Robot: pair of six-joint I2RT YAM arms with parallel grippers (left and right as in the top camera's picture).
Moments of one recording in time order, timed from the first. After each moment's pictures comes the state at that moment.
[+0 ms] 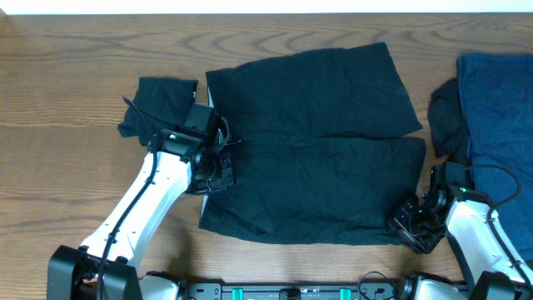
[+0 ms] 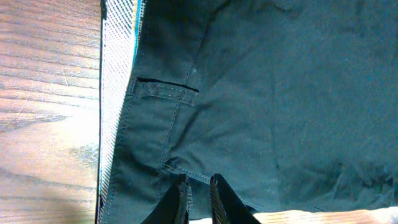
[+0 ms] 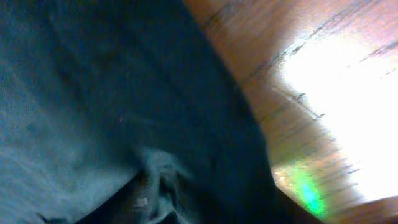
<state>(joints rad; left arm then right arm) -0.30 1.46 0.98 -0.97 0.21 -0.45 -0.22 1.30 0.51 -0.87 -0.20 0.60</state>
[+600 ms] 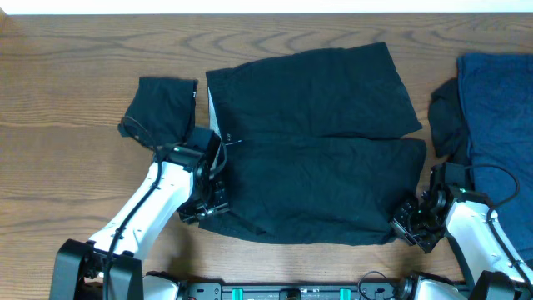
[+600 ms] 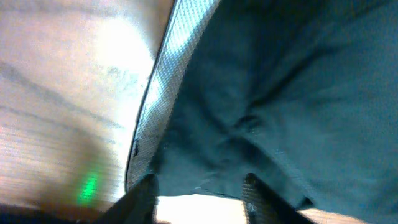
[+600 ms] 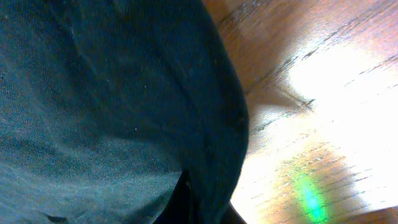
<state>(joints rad) -0.30 1.46 0.84 -1.04 0.15 -0.63 -0.22 1.30 0.50 -0.85 -0.21 0.58</state>
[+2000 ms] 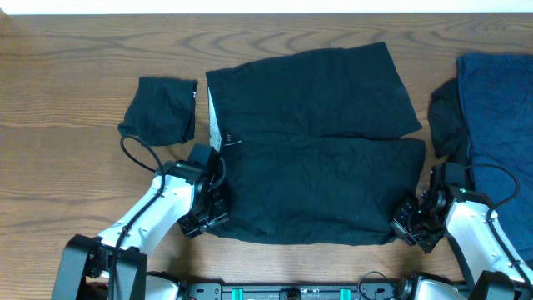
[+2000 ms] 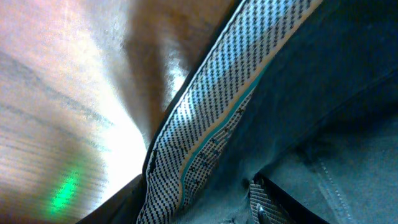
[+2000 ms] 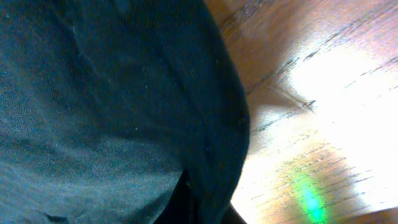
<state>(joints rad) -0.30 1.46 0.68 -0.90 0.15 -0.77 -0.22 1.30 0.50 -0.85 -0.21 0.58</state>
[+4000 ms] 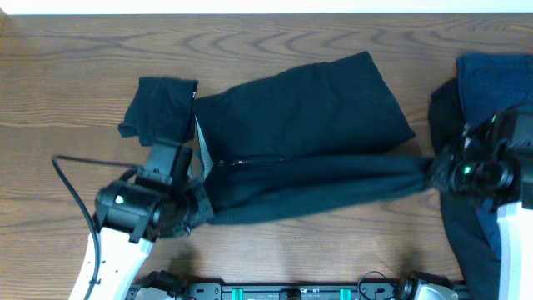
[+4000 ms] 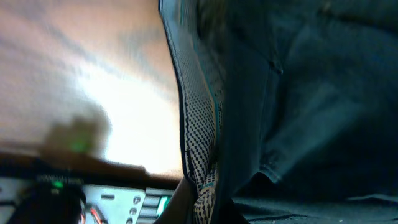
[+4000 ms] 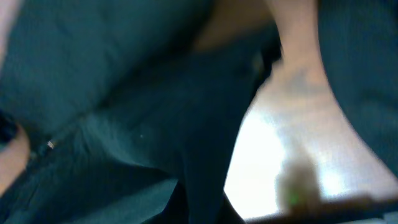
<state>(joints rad) -0.30 1.04 1.04 -1.33 0.20 -0.69 -0.22 1.16 1.24 -1.31 -0.24 0.36</state>
